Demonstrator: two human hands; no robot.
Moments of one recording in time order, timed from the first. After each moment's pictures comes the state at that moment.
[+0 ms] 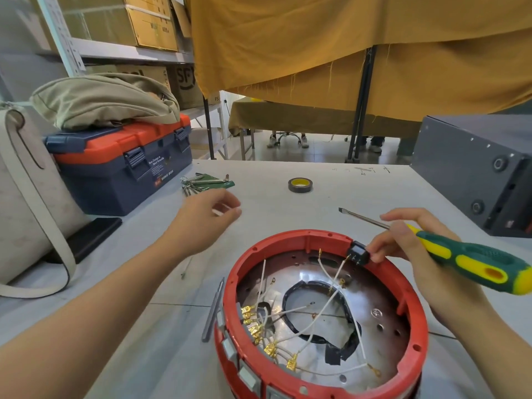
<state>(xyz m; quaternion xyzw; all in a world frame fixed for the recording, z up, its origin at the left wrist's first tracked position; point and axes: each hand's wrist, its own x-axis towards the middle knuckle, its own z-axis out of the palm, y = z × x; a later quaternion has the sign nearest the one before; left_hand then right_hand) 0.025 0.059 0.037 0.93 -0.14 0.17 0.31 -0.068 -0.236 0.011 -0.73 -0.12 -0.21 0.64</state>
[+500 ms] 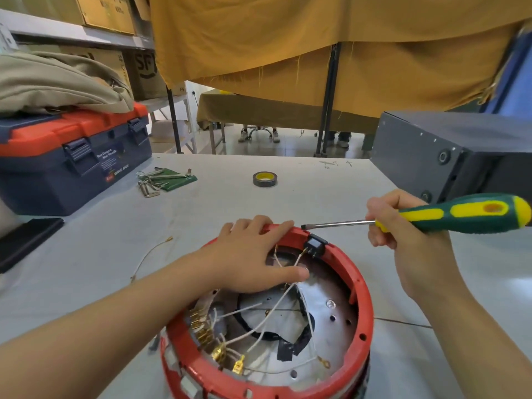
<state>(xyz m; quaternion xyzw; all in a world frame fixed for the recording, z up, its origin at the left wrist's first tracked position) -0.012 -0.044 0.026 0.95 -0.30 -0.07 0.04 -0.062 -0.263 0.019 -0.70 -0.07 -0.30 0.64</state>
